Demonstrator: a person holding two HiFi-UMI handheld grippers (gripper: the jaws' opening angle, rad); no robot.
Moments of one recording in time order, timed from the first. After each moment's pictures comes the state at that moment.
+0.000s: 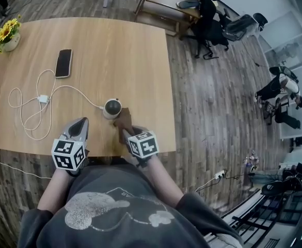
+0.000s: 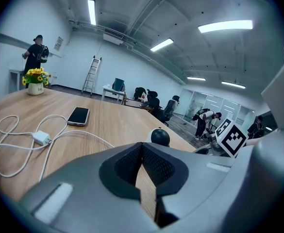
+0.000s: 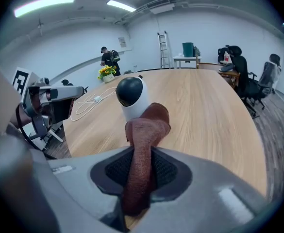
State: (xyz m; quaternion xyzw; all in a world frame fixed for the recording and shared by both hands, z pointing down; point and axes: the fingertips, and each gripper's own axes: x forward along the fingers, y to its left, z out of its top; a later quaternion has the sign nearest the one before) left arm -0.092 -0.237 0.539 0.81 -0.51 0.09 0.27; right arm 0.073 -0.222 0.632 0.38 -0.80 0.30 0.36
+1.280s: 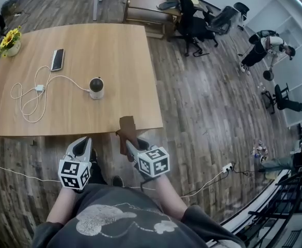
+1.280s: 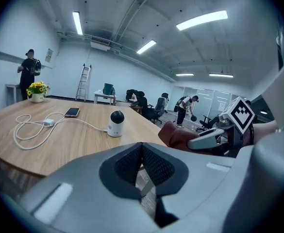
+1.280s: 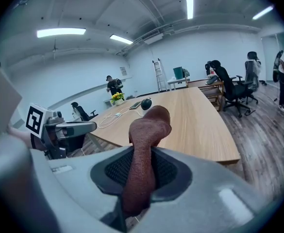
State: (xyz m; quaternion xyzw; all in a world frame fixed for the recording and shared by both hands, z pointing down) left arm -0.006 -0.062 0.529 0.83 -0.50 0.11 0.21; right arm 0.148 -0.063 0.558 0.42 -0.84 0.28 0.21
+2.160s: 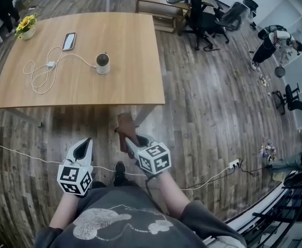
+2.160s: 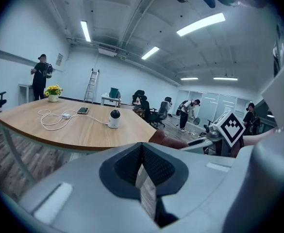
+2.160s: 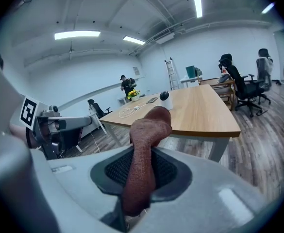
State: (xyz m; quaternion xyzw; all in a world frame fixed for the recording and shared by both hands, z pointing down) left arm 0.006 0.073 0.504 0.81 -0.54 0.09 0.21; right arm 0.140 0.045 0.565 0.35 -0.88 0.26 0.21
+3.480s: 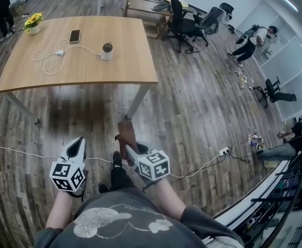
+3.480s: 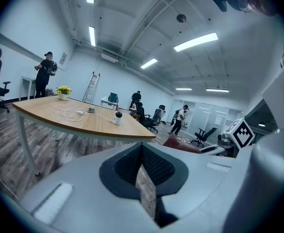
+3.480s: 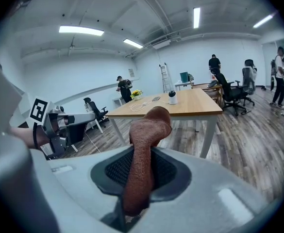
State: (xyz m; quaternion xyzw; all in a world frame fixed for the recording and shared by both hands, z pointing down) left arm -0.056 0.238 0.487 0.83 -0.52 0.03 0.21; right arm 0.118 0.246 0.538 0.41 -0.85 0.25 0.20
